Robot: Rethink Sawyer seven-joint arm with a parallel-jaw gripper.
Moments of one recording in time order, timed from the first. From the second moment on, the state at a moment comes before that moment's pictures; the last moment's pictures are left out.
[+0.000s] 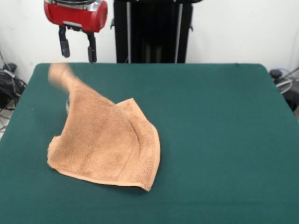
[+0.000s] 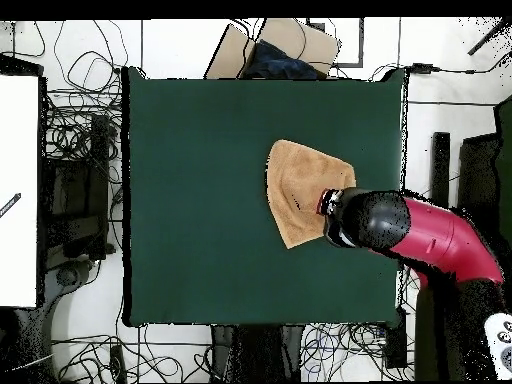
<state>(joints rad) -0.65 -0.86 0.21 1.71 -0.25 0.71 1.70</state>
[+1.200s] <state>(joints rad) -0.63 -0.86 0.24 1.74 -0.27 0.71 1.70</state>
